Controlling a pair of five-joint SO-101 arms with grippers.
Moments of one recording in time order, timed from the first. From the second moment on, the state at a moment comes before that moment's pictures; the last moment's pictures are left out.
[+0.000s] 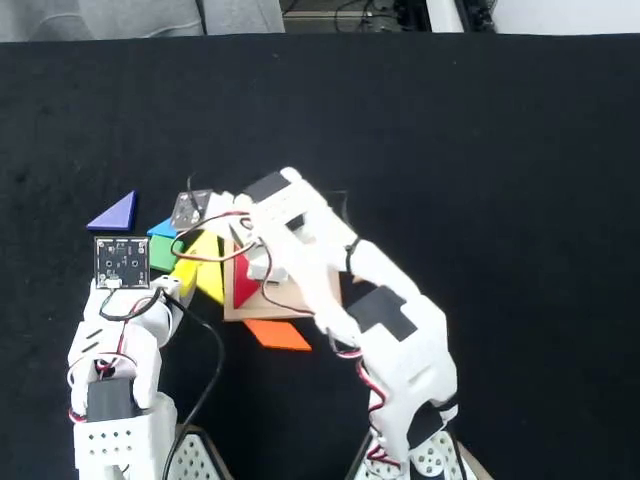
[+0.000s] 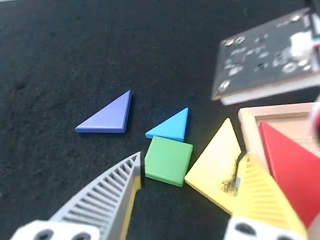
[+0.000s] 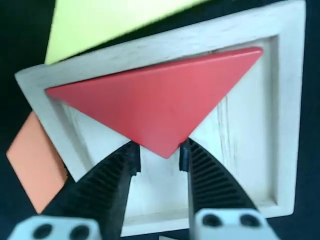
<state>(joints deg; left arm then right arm) -11.9 -103.5 96.2 47.0 -8.0 -35.9 26.4 0.7 72.0 45.4</state>
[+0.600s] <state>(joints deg) -11.9 -103.5 96.2 47.0 -8.0 -37.8 26.6 -4.3 74.0 42.0</state>
